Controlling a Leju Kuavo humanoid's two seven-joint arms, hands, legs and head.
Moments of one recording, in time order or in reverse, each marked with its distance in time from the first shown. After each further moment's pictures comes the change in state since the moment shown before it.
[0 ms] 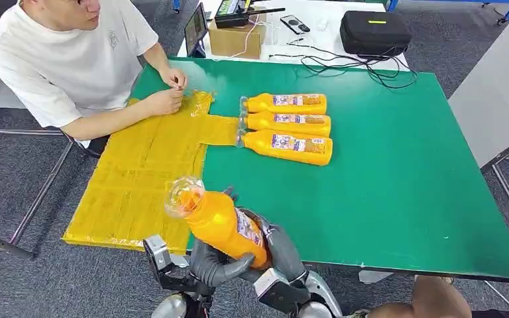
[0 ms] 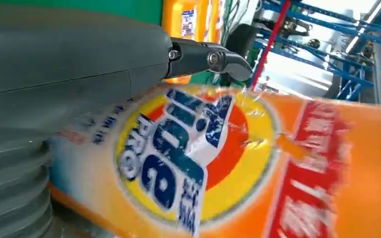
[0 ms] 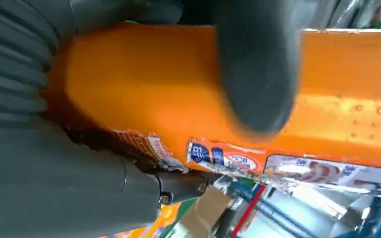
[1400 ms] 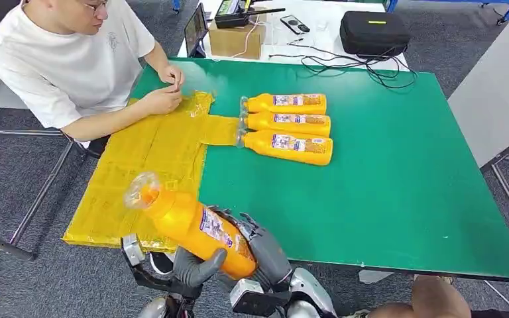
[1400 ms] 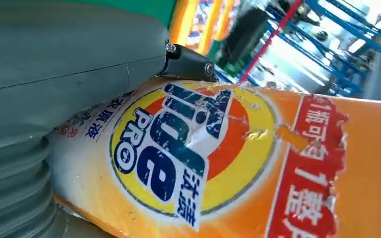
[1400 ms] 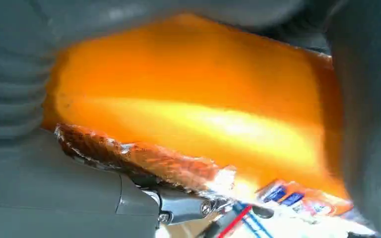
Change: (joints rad) left arm 0.049 0.001 0.121 -0.016 0.177 -0.241 0.103; right arm -0.088 -0.037 0.132 0.125 0.116 -0.094 0.053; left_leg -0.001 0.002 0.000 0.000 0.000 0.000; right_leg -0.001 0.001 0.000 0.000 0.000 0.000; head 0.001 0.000
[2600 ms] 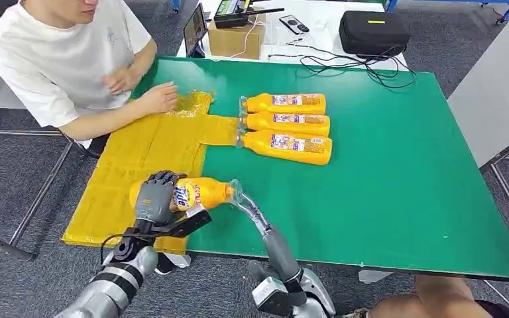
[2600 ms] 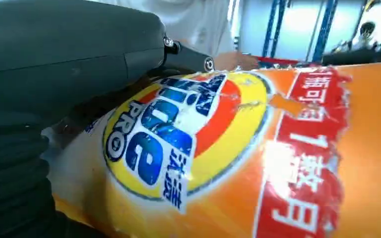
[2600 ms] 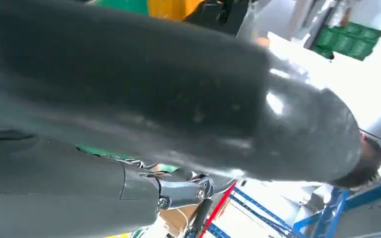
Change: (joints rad) left arm -0.469 0.167 0.200 0.630 -1.662 0.923 0.301; right arm 0.010 0.040 -0.089 0.037 -0.176 -0.027 -0.219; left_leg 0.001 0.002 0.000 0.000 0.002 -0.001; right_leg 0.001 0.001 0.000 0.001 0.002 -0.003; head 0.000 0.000
